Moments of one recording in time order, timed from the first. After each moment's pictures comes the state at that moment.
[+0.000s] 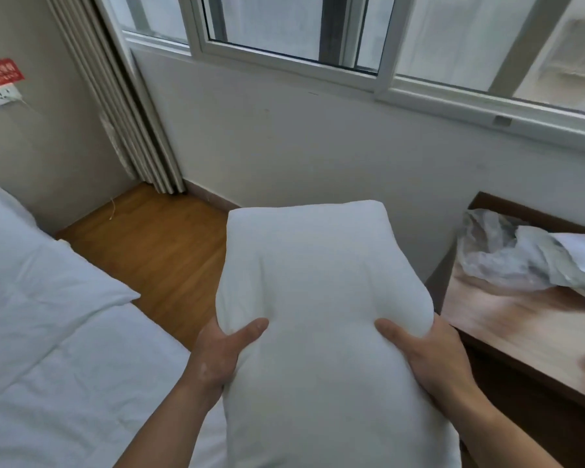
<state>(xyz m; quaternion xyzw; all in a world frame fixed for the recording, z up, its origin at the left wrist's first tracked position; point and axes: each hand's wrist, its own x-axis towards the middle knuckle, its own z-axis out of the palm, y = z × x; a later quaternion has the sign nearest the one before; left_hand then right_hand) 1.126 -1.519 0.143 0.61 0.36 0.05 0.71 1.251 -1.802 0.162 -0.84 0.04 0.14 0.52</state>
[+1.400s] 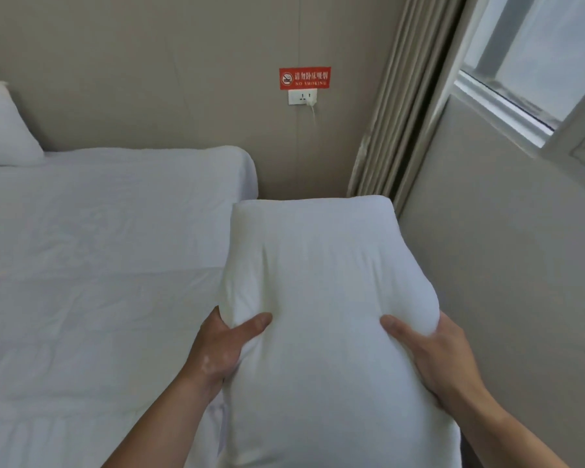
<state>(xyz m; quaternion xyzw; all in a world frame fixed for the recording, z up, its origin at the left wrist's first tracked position) 1.314 -1.011 0.153 0.39 0.60 0.35 0.60 1.613 -1.086 0.166 -0.74 -0.34 0.38 0.44</state>
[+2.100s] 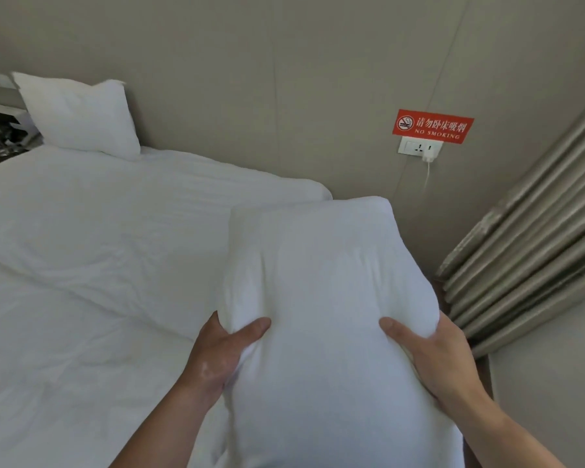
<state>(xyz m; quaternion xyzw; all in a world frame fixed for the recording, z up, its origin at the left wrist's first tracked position) 1.317 -0.684 0.157 0.27 0.66 0.49 0.51 1.616 -0.631 0.172 -0.67 -0.47 0.46 0.35</state>
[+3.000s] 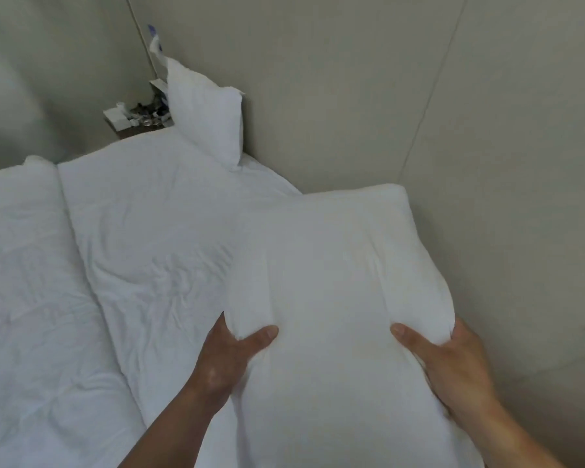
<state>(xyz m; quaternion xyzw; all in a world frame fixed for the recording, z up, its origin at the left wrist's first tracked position) 1.201 -0.317 0.152 0.13 0.68 0.62 0.37 1.437 -0.120 0.175 -0.53 -0.63 0.52 0.24</state>
